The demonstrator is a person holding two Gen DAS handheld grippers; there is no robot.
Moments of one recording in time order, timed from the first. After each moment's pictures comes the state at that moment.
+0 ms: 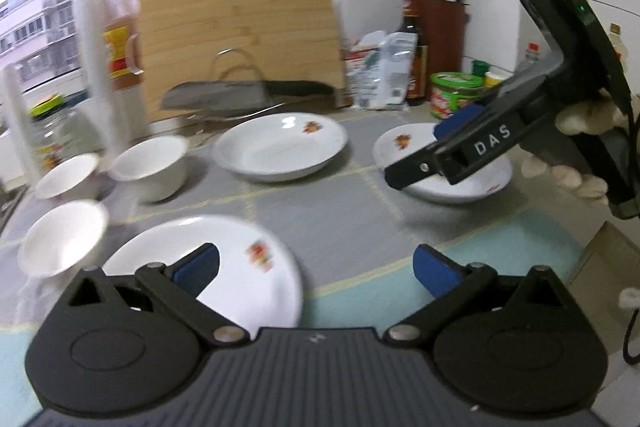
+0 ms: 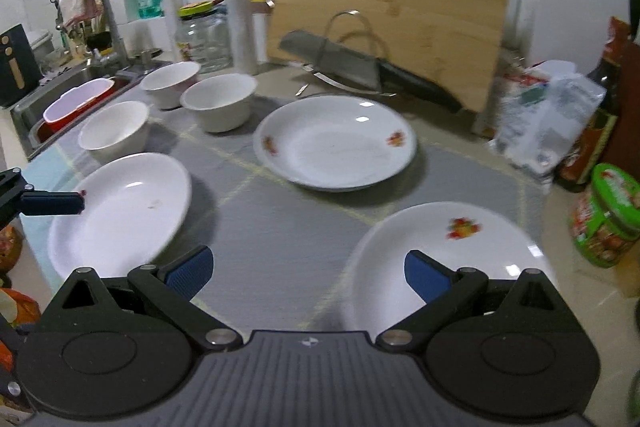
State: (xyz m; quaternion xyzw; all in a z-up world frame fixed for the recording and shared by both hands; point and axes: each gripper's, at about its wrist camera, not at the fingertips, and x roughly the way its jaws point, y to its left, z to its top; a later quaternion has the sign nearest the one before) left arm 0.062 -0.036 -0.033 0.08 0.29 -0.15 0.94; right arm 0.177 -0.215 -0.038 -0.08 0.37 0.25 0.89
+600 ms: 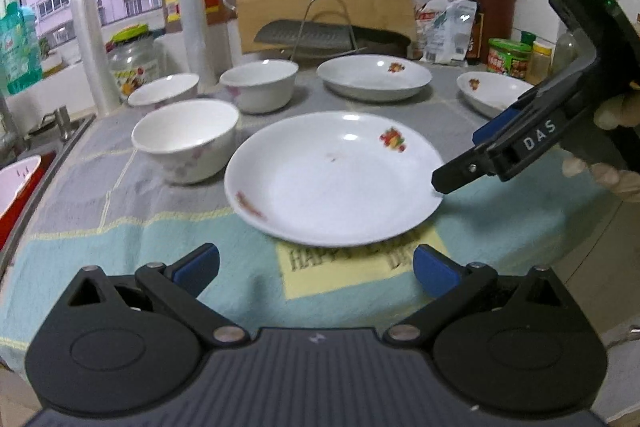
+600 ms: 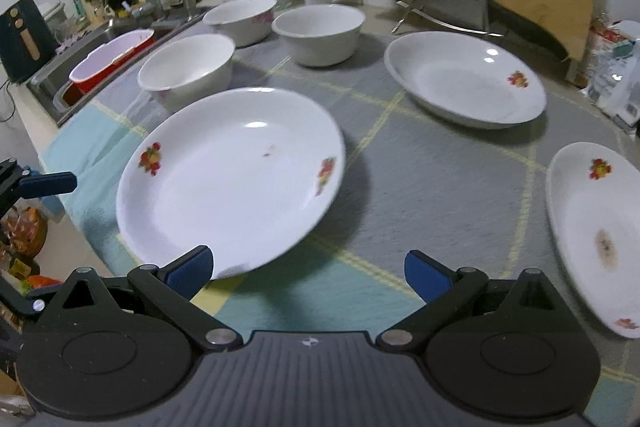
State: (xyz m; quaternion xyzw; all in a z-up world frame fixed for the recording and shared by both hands) left arm 0.021 0.080 -0.069 0.07 0.33 -0.11 0.94; right arm 0.138 -0.104 -0.076 -0.08 0.44 0.26 0.85
